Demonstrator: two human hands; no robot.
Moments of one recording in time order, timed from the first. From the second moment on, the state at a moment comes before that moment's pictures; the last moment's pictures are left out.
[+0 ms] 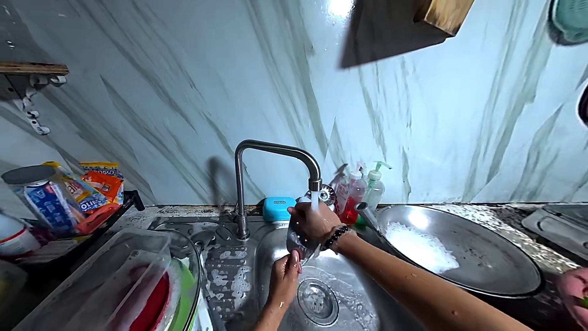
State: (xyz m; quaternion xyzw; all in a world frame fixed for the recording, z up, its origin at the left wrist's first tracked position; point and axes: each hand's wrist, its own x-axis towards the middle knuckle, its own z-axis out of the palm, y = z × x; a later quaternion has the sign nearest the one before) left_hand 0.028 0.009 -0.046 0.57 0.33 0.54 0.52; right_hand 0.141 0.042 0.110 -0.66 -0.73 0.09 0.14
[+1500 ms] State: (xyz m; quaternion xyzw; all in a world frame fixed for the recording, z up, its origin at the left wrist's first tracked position) left_hand 0.052 0.007 -0.024 0.51 0.35 0.60 0.51; right_hand 0.180 0.045 0.127 -0.57 -0.56 0.56 0.23
